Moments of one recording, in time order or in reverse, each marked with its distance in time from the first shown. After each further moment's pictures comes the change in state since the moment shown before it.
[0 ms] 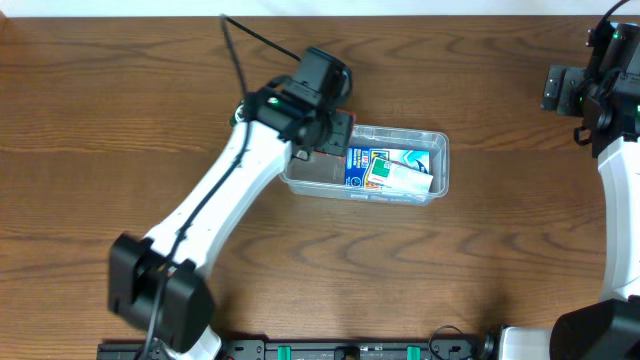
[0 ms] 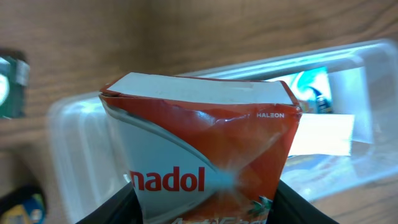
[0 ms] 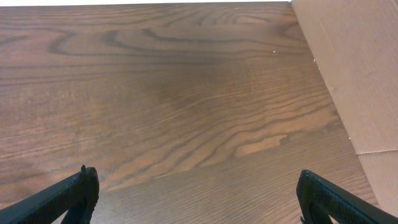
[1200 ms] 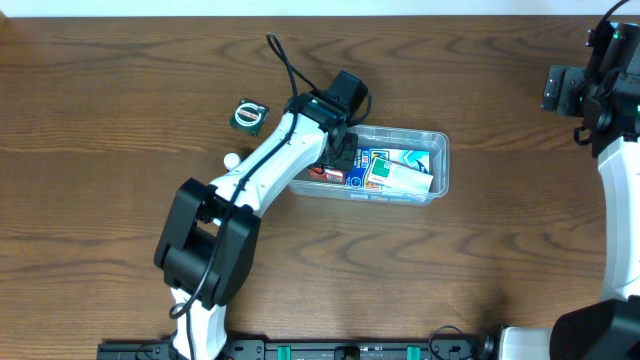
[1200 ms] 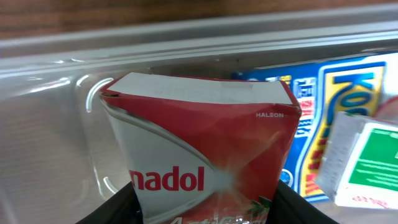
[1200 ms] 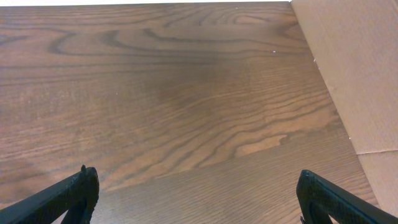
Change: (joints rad) left arm -0.035 0.235 -0.002 -0.001 -0.077 -0.103; right arm 0.000 0.000 0.000 0.000 0.000 0.000
